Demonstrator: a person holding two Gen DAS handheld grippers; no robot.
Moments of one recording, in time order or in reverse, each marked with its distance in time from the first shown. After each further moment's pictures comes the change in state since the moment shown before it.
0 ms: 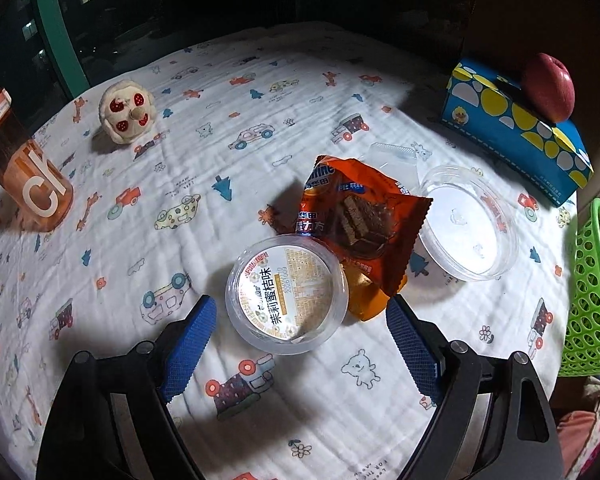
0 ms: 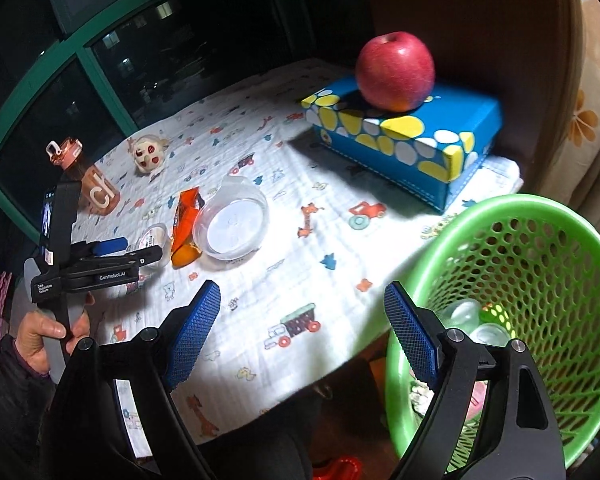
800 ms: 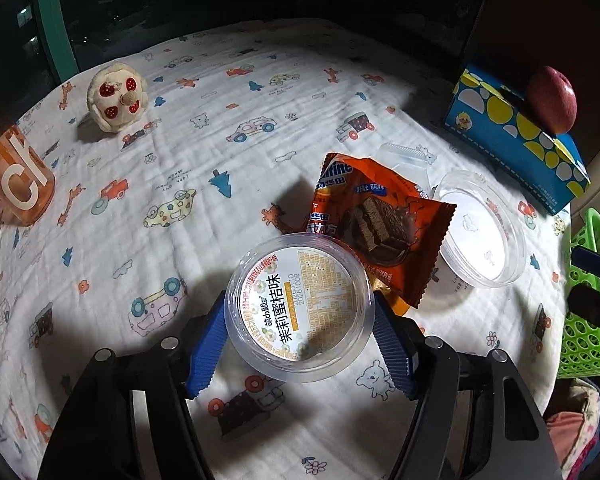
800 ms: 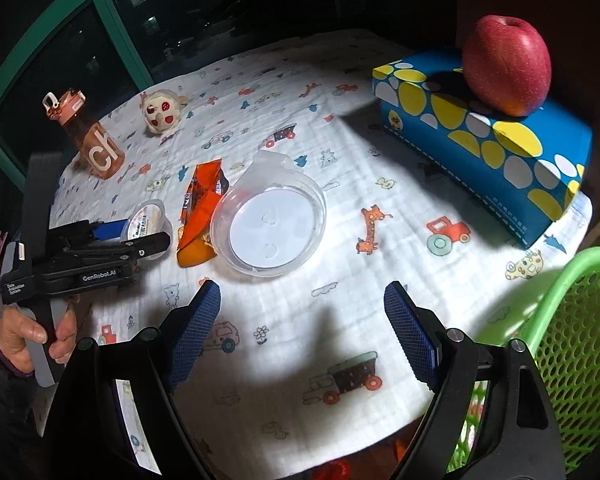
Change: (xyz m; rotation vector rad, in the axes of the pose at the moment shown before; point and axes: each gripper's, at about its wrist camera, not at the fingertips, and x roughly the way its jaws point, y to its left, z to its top) left arm 0.010 0.017 0.003 -0.025 -0.007 -0.076; right arm 0.077 0.046 0.021 -0.134 0.105 0.032
